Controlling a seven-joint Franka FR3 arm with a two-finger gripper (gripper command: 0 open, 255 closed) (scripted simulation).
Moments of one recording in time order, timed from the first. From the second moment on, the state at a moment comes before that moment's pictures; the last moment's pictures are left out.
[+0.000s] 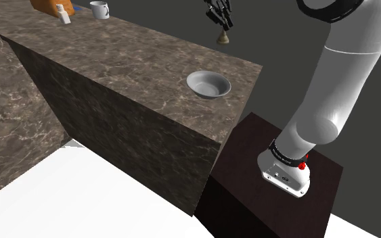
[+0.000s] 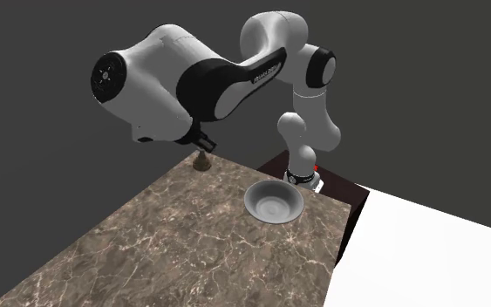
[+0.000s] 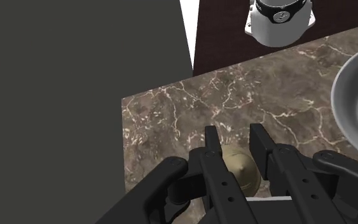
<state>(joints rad) 0.10 0.24 -0.05 -1.34 -0.32 0.89 -0.11</state>
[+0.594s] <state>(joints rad) 0.20 0.09 0.02 -1.50 -0.18 0.86 0.12</state>
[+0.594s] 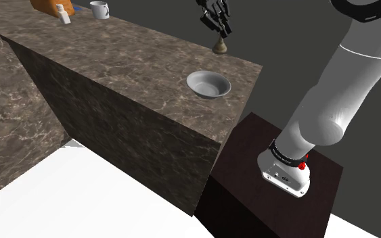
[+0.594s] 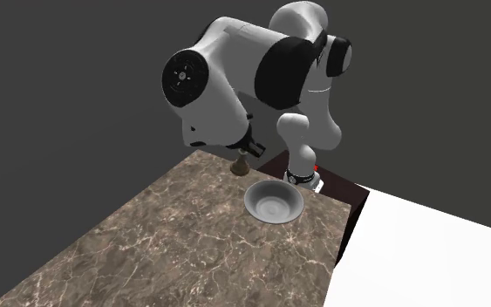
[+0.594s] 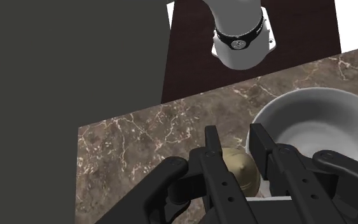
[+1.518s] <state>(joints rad) 0.28 0.02 0.09 -1.67 -0.05 0.93 0.32</state>
